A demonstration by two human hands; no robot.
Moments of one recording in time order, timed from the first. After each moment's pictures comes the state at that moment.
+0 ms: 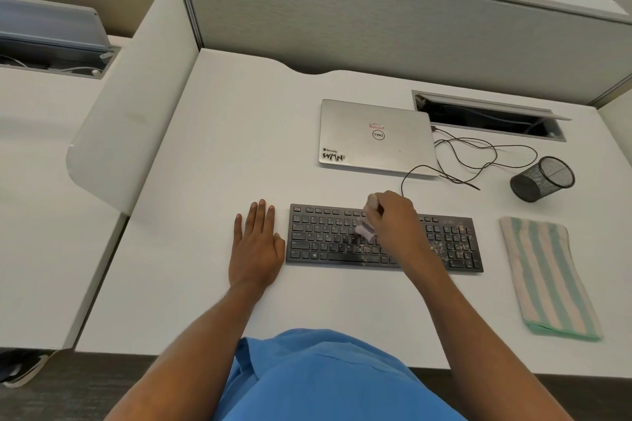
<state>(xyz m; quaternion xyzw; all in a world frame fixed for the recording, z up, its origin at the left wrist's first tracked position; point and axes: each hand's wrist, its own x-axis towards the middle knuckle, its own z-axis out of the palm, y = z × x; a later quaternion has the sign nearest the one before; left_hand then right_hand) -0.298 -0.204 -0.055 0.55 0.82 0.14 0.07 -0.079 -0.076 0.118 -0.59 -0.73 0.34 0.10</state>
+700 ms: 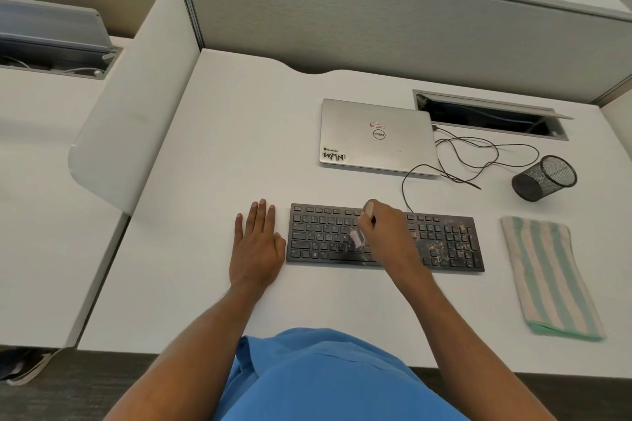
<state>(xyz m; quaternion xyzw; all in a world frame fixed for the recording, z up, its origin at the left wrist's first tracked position) -0.299 -0.204 -0.057 0.55 0.82 0.14 0.07 -0.081 -0.098 0.106 -0.55 -0.76 0.33 0.13</state>
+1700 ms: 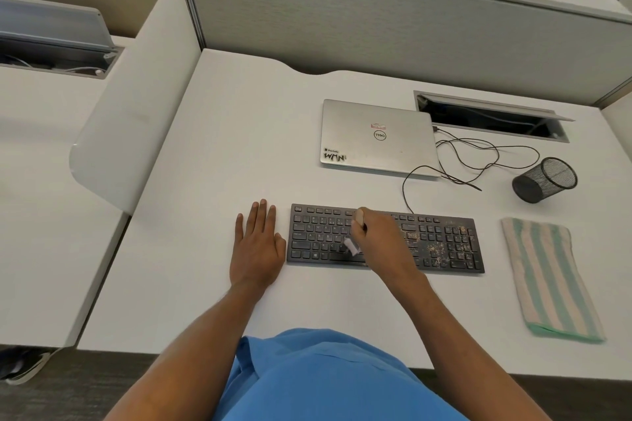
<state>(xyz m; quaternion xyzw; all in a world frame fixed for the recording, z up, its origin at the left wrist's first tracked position) -0.299 -0.205 -0.055 0.55 0.82 0.14 0.07 -0.086 -0.106 0.099 -0.52 -0.78 0.32 0.10</state>
